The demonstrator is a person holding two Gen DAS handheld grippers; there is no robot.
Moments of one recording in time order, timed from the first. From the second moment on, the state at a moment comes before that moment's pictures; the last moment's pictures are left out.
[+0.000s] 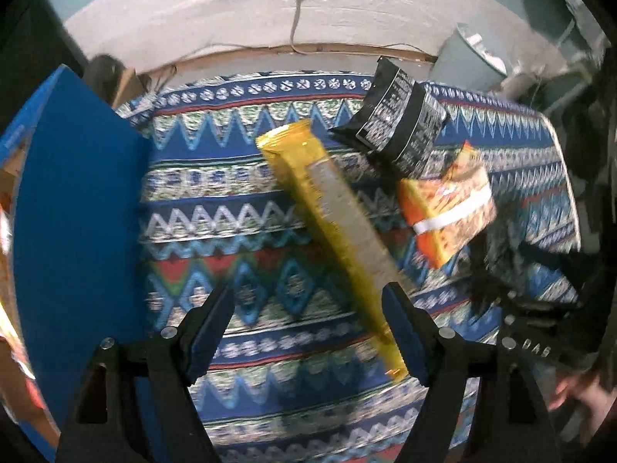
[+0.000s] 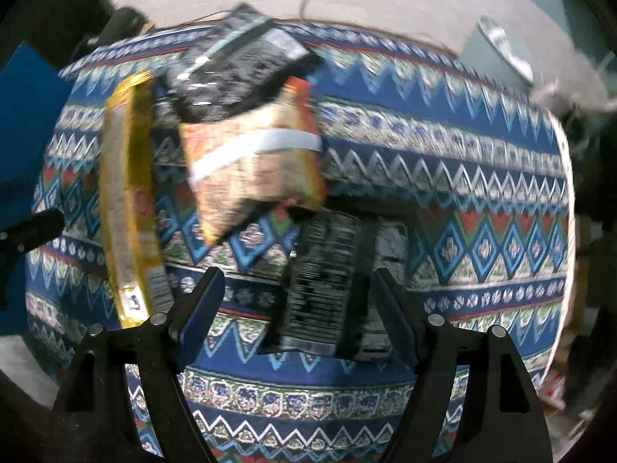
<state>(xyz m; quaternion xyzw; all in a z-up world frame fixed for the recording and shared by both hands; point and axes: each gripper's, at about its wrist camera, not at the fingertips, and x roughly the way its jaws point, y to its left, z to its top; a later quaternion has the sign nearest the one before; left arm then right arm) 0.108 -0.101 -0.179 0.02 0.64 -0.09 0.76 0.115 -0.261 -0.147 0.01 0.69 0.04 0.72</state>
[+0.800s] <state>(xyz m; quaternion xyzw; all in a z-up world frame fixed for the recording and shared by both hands) 0.129 -0.145 -0.233 0.07 0.65 -0.08 0.76 0.134 -0.320 -0.195 0.01 0.69 0.03 0.72</state>
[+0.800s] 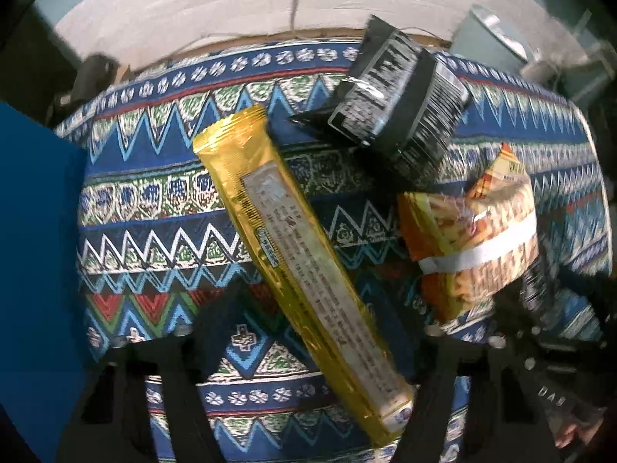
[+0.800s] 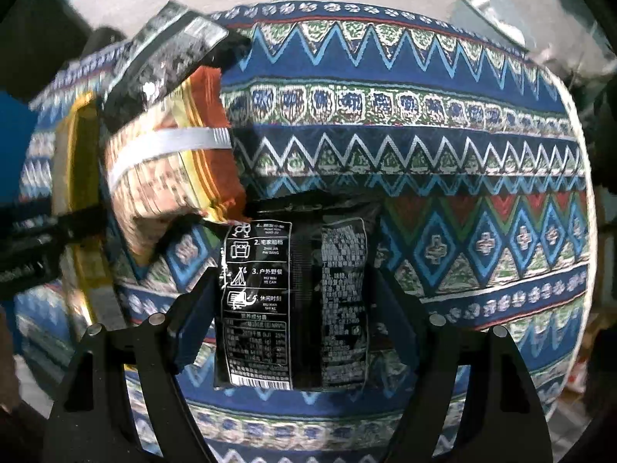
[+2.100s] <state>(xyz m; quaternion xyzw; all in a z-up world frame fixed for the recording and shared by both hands) 0.015 -0.117 -0.098 0.11 0.54 -0.15 0.82 0.076 -0.310 -0.055 0.01 0.60 0.03 0.80</state>
